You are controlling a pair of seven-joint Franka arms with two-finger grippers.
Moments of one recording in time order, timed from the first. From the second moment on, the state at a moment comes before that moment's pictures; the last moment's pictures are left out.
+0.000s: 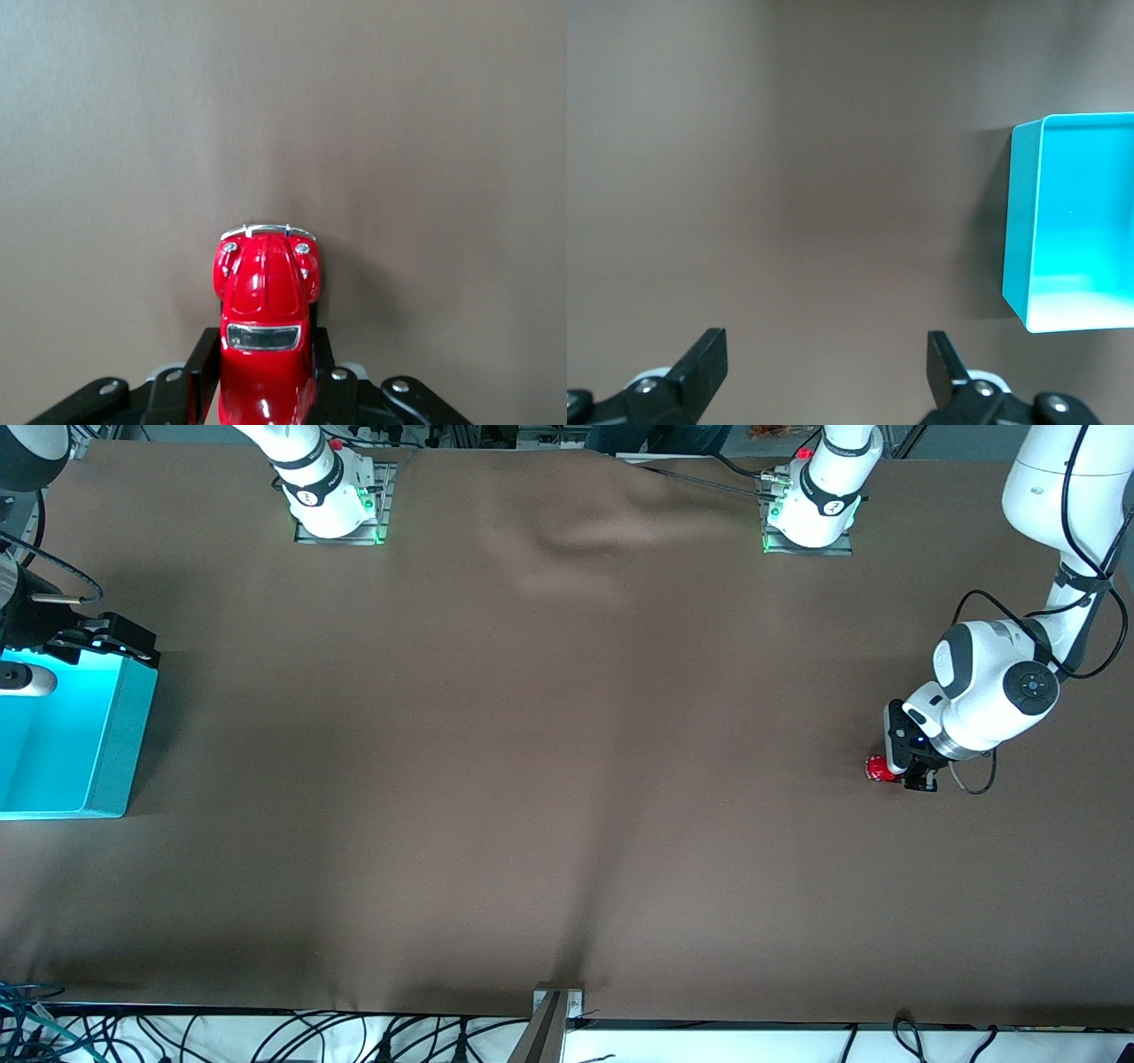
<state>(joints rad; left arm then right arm) 0.26 0.47 -0.07 -2.13 0.16 2.64 1.70 0.16 0.11 -0.16 -1.50 -0.03 1.54 0.02</state>
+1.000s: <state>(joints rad) 0.36 0.51 -0.05 -2.06 0.21 2.63 1.79 0.16 0.11 -0.16 -1.50 -0.03 1.54 0.02</state>
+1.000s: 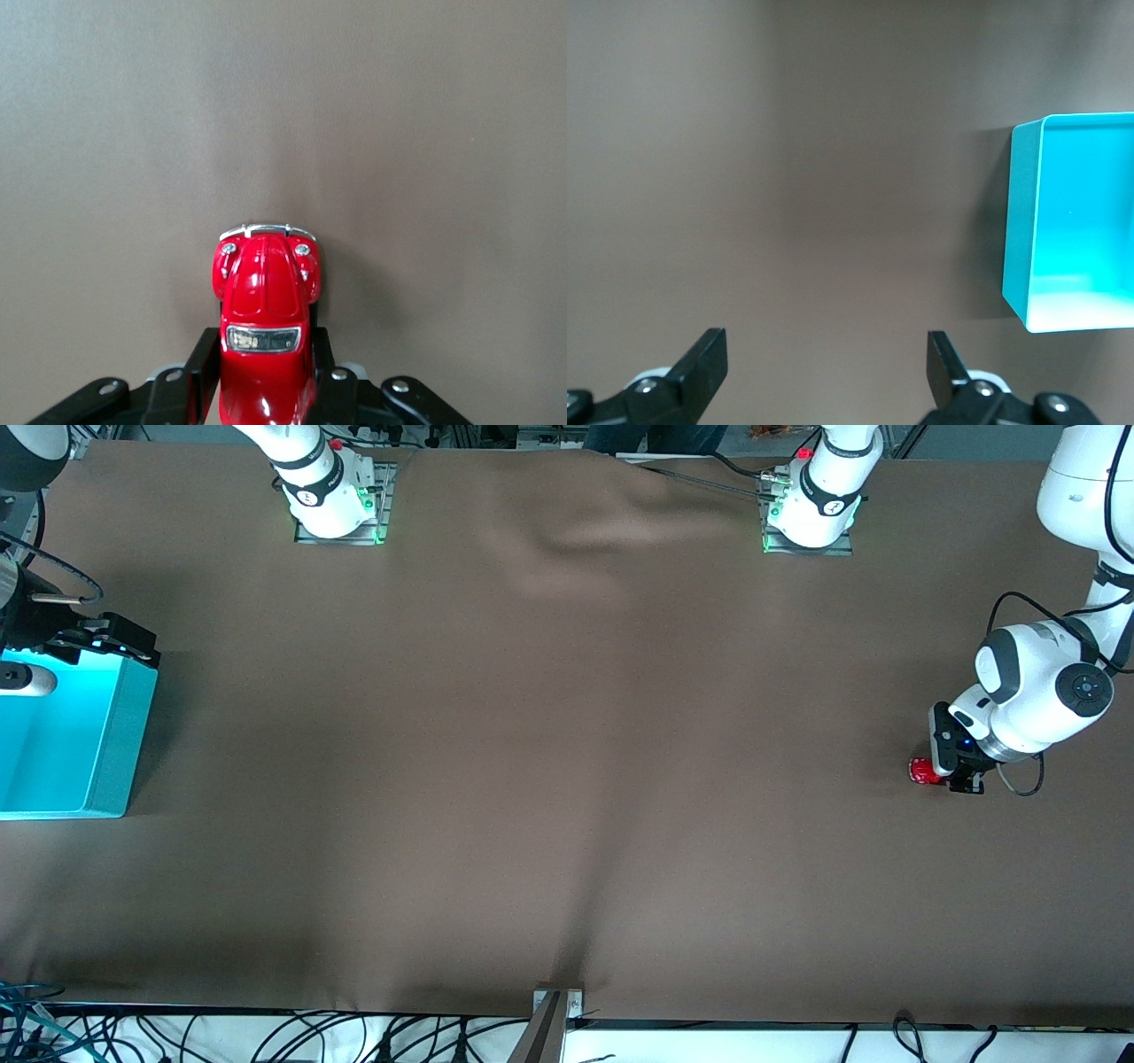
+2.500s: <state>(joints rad) 0.37 0.49 -0.08 -1.94 0.22 2.39 1.83 0.16 0.11 -0.16 -1.50 -0.03 1.54 0.02</state>
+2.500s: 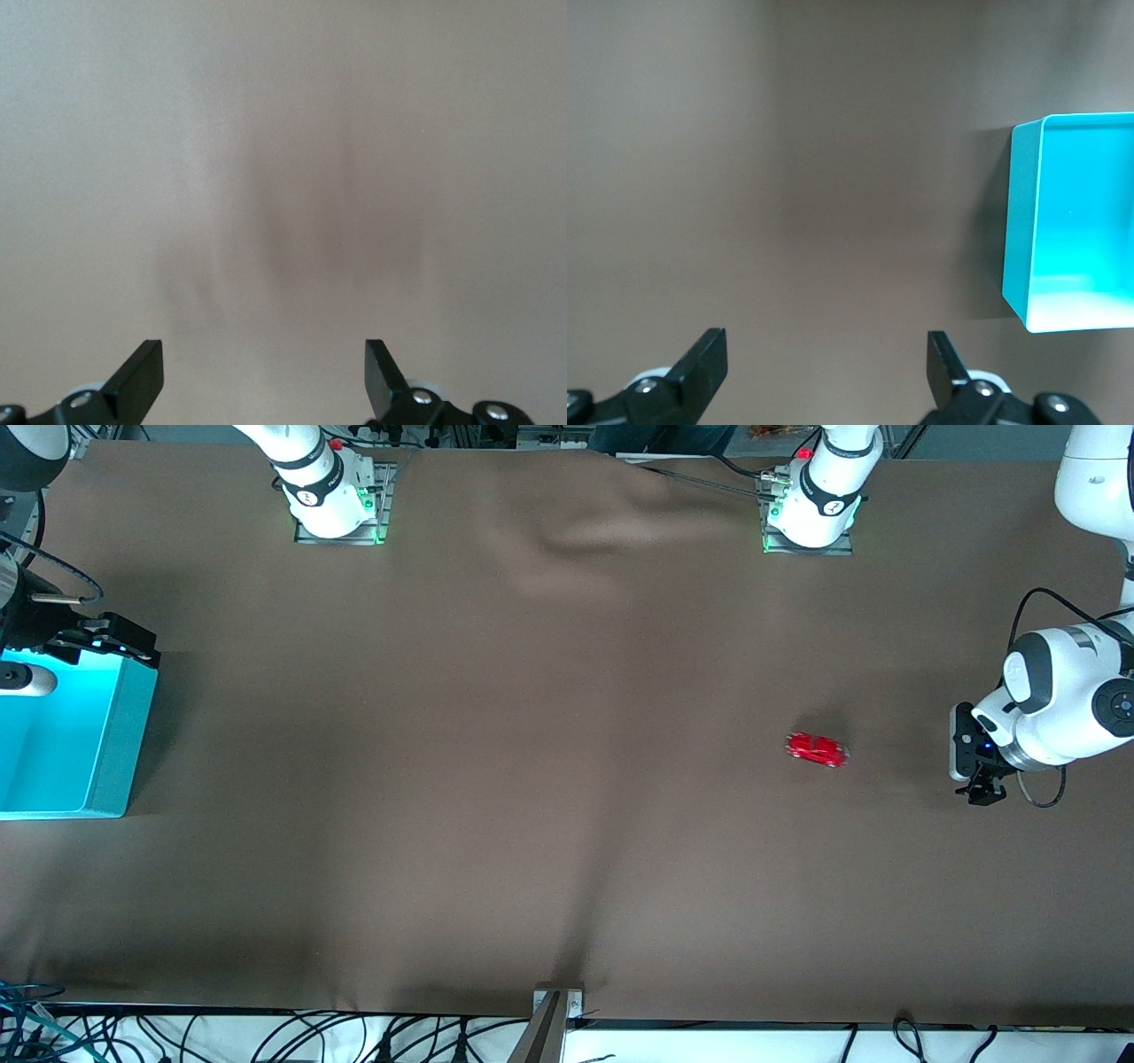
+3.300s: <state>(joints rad) 0.37 0.49 -0.08 -1.94 0.22 2.38 1.83 0.16 0.11 -0.16 -1.50 -0.03 1.54 0.02</state>
